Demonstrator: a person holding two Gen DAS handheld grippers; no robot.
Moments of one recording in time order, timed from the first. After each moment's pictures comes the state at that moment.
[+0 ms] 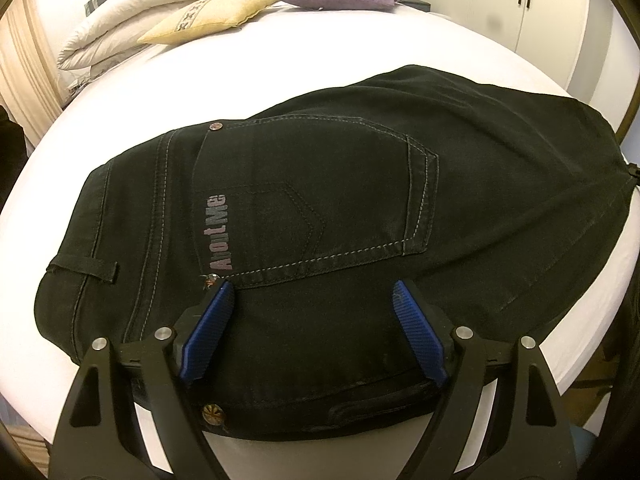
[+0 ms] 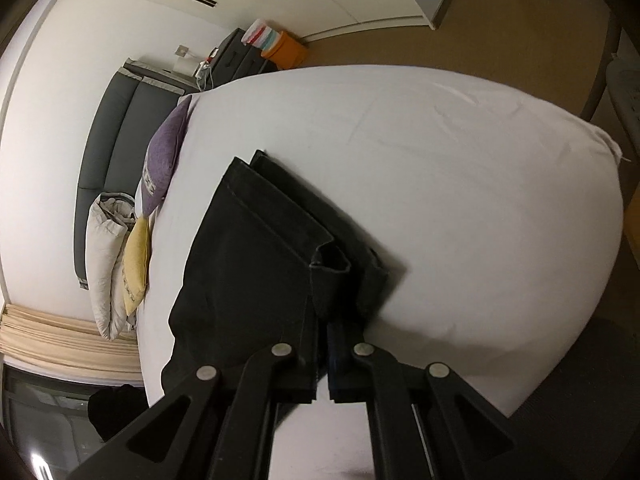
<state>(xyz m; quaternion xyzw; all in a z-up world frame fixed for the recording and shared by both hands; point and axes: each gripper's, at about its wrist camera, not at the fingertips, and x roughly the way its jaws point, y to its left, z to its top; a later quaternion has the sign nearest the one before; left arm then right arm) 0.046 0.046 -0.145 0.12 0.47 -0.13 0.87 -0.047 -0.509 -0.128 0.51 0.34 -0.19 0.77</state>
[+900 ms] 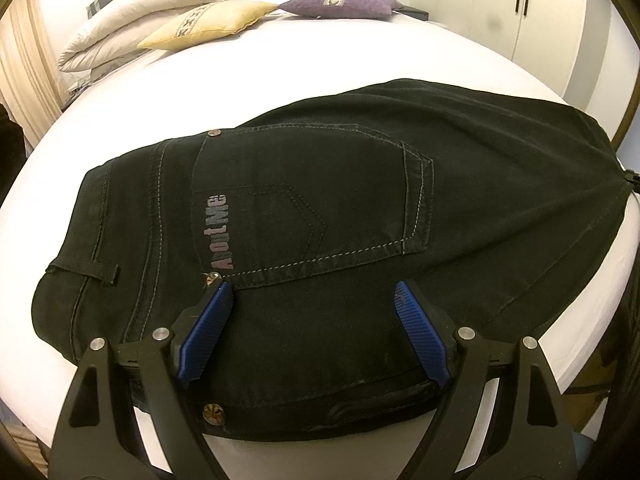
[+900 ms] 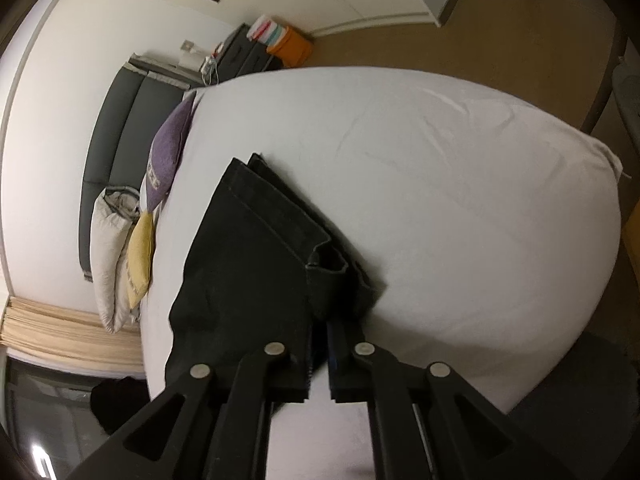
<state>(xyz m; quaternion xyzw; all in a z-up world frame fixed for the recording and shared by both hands) 0.038 0.053 -0.142 0.11 0.45 -0.14 0.87 -0.056 -0.523 -0.128 0.51 0.36 -0.18 0.76</state>
